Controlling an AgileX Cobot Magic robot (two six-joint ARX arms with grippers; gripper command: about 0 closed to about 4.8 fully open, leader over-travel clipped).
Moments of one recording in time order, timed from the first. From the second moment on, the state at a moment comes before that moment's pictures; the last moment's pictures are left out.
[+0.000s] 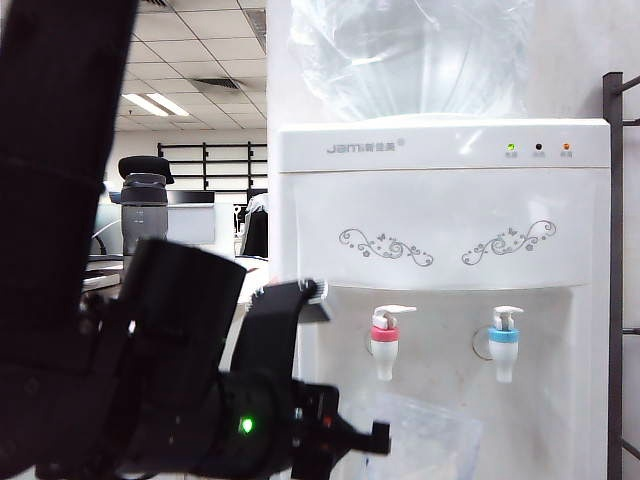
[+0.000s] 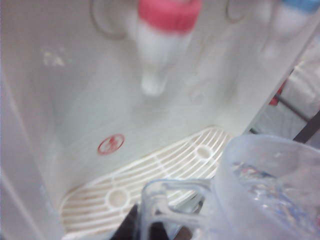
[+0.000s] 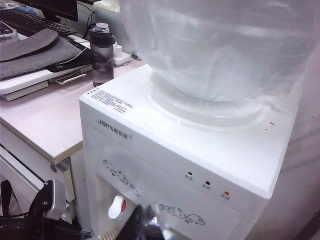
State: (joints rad) left arm -0.83 2.34 0.63 1.40 -0.09 -0.14; right arm 0.44 0.41 0.73 -0.46 -0.06 -0.09
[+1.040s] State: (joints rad) left arm -0.86 2.04 0.63 1.40 -0.09 -0.14; right arm 0.44 0.41 0.73 -0.46 -0.05 -0.09
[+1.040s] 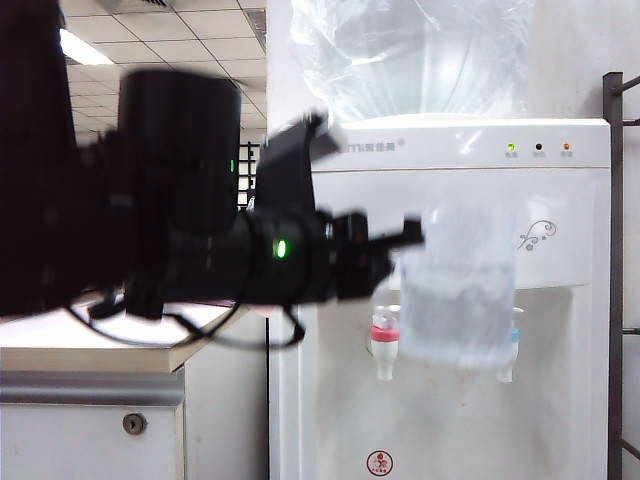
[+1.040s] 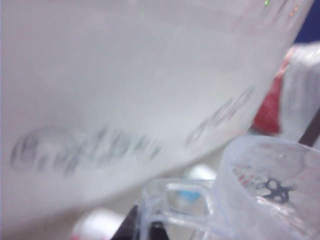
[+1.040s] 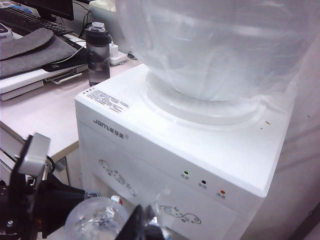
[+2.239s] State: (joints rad) left arm -0.87 1.81 0.63 1.40 -0.09 -0.14; right arm 0.44 0.41 0.73 -0.46 -0.02 -0.09
